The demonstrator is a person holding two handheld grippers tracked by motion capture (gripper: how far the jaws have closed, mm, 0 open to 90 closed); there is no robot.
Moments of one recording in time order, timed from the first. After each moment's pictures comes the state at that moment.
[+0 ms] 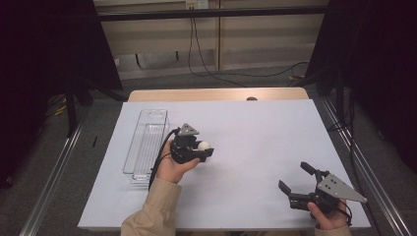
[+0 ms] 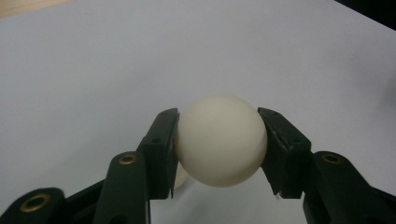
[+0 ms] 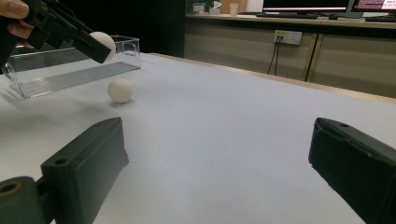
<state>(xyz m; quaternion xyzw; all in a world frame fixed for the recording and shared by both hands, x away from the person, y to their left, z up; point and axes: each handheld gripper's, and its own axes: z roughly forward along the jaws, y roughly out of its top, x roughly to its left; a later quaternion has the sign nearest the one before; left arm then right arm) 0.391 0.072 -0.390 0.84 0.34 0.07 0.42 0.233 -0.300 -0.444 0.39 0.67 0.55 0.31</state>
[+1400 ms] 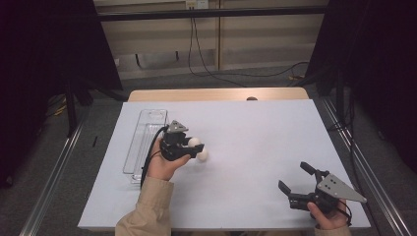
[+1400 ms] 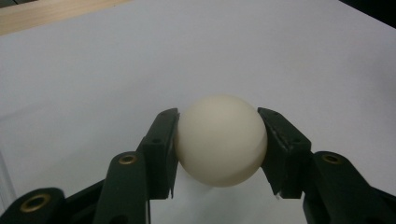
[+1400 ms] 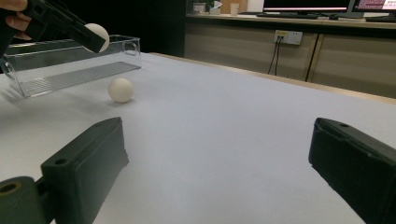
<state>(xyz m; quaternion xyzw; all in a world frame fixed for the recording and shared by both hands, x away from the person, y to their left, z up) 0.397 0.096 -0.384 0.83 0.37 0.10 0.42 0.233 -0.300 -0.444 0.39 0.67 0.55 0.31</state>
